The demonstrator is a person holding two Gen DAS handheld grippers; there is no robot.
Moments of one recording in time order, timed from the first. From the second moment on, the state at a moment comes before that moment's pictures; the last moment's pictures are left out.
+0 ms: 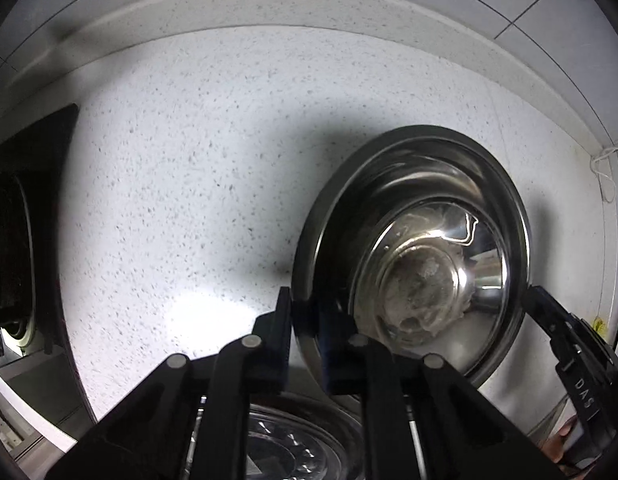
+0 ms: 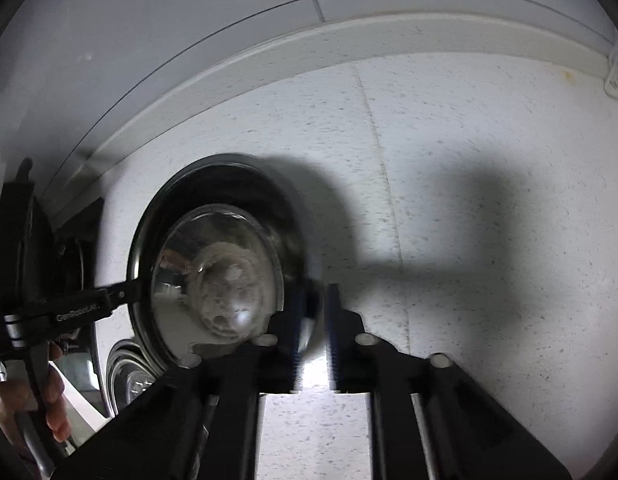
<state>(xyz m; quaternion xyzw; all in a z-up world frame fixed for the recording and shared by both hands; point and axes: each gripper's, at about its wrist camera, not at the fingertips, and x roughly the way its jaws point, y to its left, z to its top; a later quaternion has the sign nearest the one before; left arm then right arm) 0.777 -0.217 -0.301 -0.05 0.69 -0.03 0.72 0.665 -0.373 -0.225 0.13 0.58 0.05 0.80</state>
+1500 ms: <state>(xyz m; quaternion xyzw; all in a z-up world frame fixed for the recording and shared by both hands) 0.762 -0.211 -0.303 -0.05 0.69 -0.02 0.72 0.659 -0.383 -0.250 0.23 0.60 0.09 0.76</state>
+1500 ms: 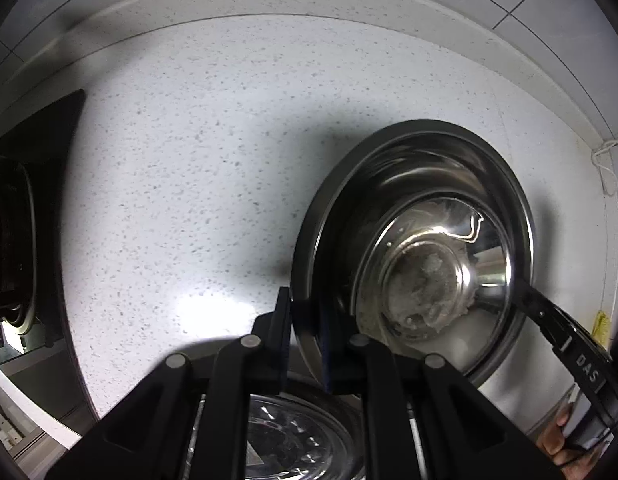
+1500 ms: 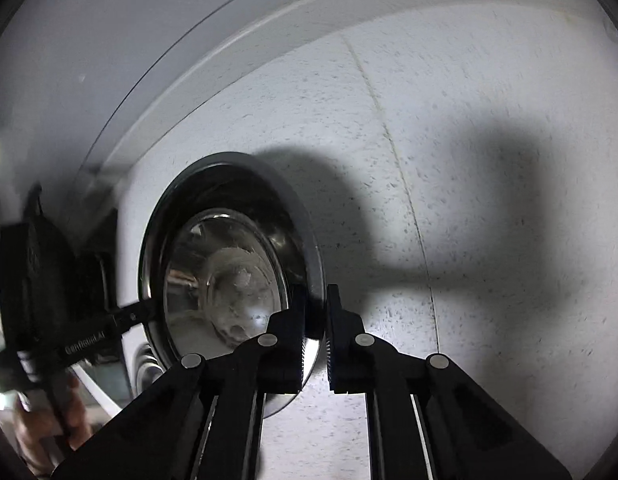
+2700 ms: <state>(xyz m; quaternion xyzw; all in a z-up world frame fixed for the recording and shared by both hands) 0.580 -0.092 -0.292 -0.04 0.67 0.03 0.74 0.529 -0.254 -0.224 0.12 0.61 0.17 0.77</state>
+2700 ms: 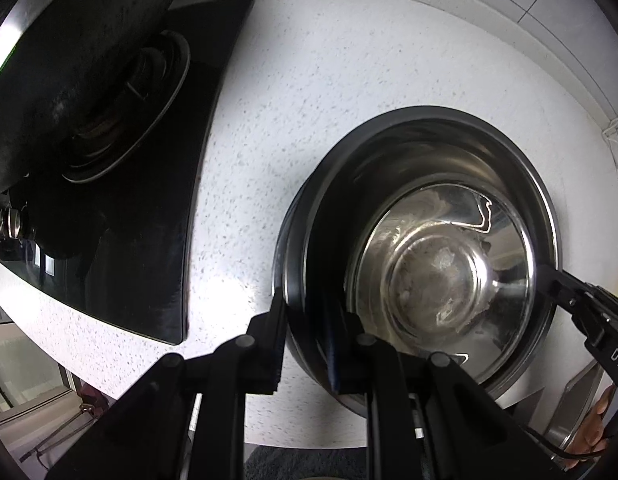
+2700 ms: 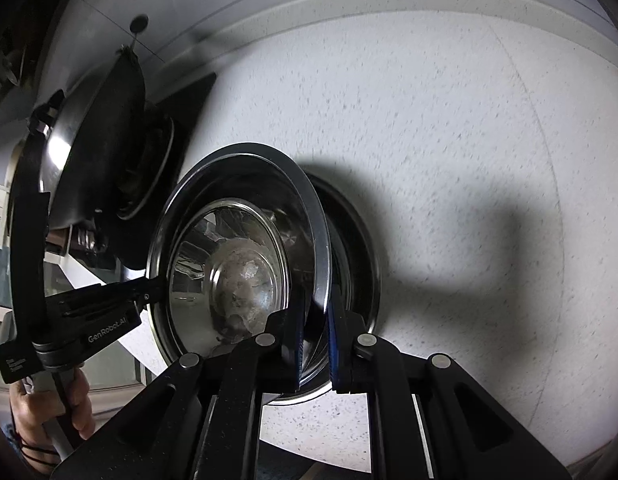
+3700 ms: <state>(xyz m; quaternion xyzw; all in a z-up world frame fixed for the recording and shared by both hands) 0.479 -0.145 -0.195 -0.05 0.51 0.04 0.86 0.449 -0.311 -0.184 0.09 0.51 0.11 0.85</state>
